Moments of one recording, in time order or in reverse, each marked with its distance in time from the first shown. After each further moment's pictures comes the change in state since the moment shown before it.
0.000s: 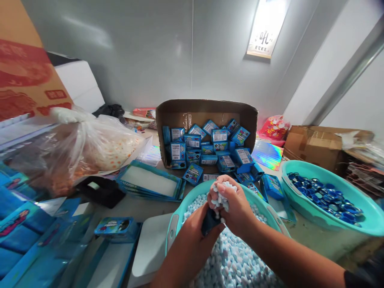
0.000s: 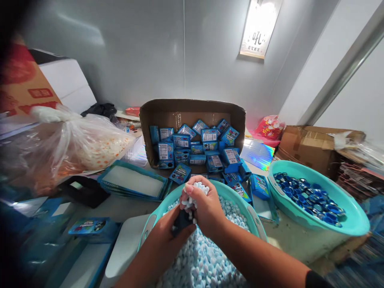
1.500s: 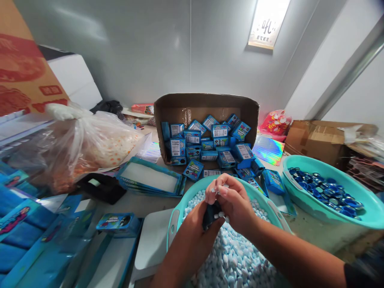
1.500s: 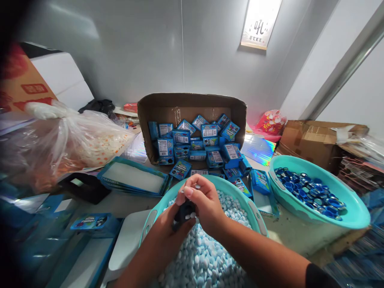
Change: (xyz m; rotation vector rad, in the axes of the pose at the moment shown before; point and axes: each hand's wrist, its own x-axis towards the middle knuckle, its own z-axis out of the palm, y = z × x) left_hand -0.001 -0.004 0.003 0.012 0.004 -0.044; right_hand -0.006 0.001 -0.005 0.007 -0.206 -0.094
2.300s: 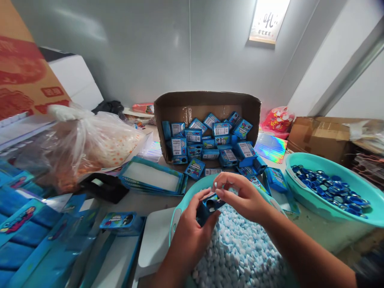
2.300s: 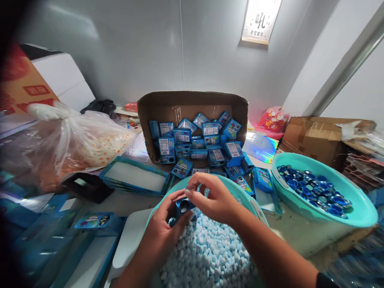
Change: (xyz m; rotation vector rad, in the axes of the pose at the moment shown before) left_hand 0.000 -0.005 -0.001 -0.180 0.141 -0.029; right_hand 0.007 -0.033 -0.028 -0.936 -0.228 -0.123
